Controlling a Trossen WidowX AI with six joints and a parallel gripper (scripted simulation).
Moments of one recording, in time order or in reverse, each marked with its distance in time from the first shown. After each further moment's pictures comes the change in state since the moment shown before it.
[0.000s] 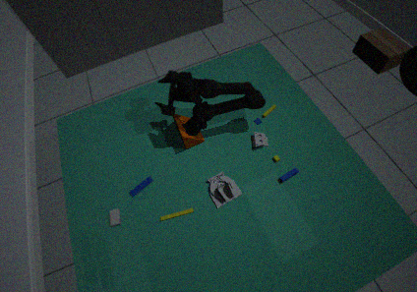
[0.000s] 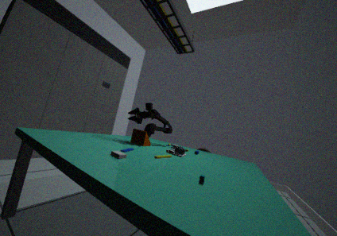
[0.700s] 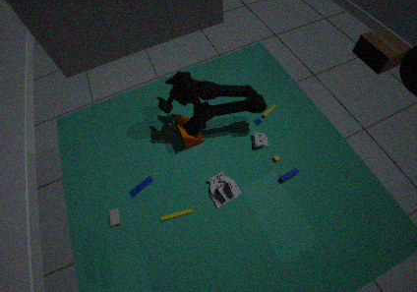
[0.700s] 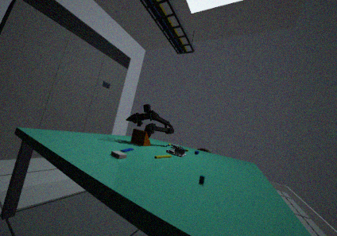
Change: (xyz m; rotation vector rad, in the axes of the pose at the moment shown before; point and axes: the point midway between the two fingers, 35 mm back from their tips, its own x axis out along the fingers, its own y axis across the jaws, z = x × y) arm 0.013 0.016 0.036 0.345 -0.126 0.130
